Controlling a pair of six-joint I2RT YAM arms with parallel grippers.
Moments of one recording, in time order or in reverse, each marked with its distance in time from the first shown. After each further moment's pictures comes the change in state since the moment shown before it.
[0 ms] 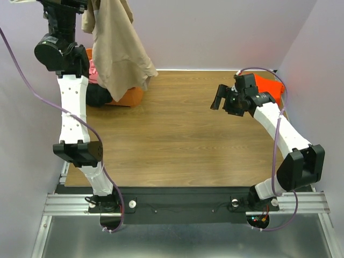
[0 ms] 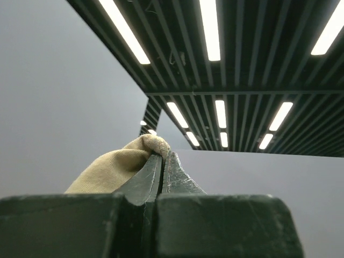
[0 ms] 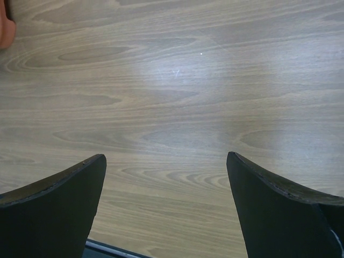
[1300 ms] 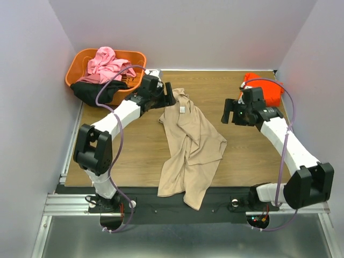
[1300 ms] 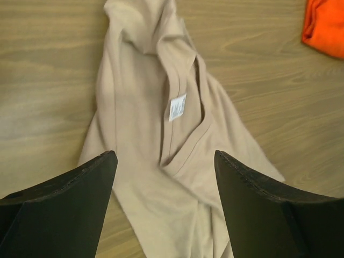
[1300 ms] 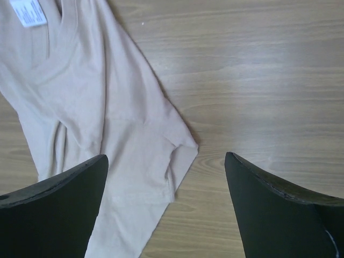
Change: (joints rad) left arm -0.467 -0.058 -0.954 -1.106 -0.227 0.808; right arm -0.042 -0.207 -0.220 0.006 0.132 -0.180
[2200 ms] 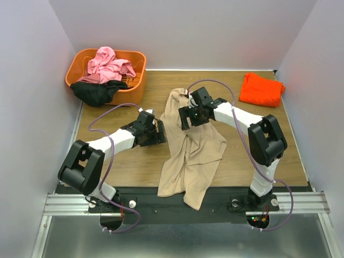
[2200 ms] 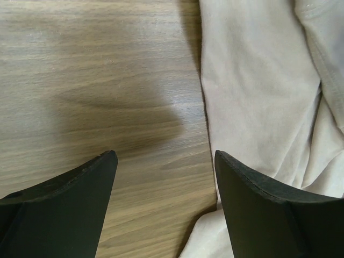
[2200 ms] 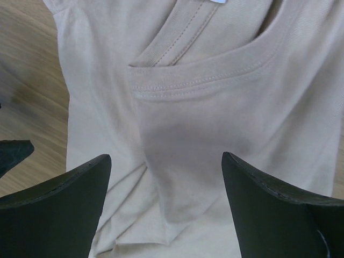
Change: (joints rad) left arm -0.081 -0.275 -0.621 0.018 -0.080 -0.092; right arm 0.340 0.592 0.266 0.175 -0.189 -0.111
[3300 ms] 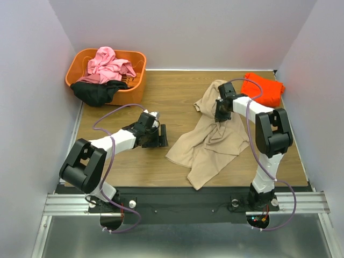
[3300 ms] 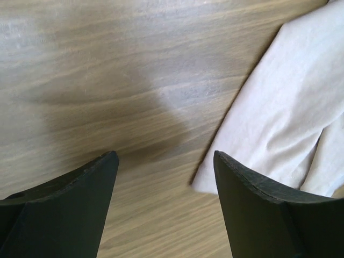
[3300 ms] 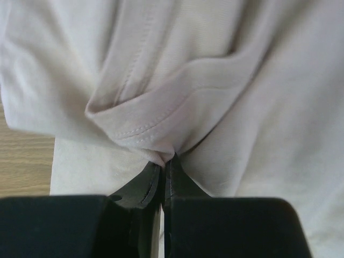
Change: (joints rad) left arm -0.008 0.018 -0.016 0.018 0.099 0.095; right arm -0.313 0.092 -0.015 -0.023 0.189 0.204
